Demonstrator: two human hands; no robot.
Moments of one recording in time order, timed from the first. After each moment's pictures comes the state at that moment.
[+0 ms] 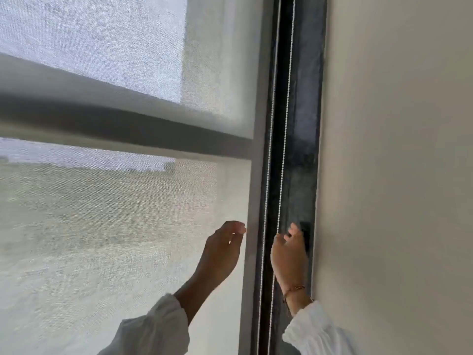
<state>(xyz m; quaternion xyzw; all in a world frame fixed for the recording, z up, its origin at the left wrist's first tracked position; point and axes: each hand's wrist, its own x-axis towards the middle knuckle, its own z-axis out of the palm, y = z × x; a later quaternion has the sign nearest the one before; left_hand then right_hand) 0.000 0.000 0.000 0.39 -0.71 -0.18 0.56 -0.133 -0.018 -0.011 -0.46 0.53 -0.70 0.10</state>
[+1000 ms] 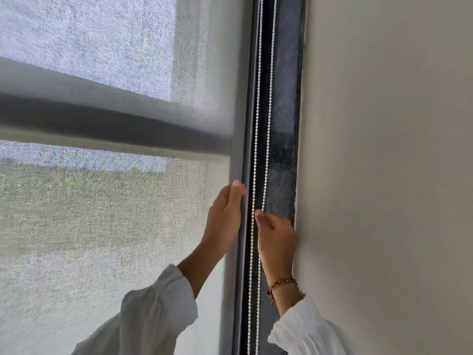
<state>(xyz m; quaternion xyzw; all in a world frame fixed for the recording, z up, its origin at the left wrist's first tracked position) -0.085 -0.006 0.057 0.29 -0.64 -0.26 0.66 -0.177 -0.015 0.020 -0.51 0.49 -0.71 -0.02</state>
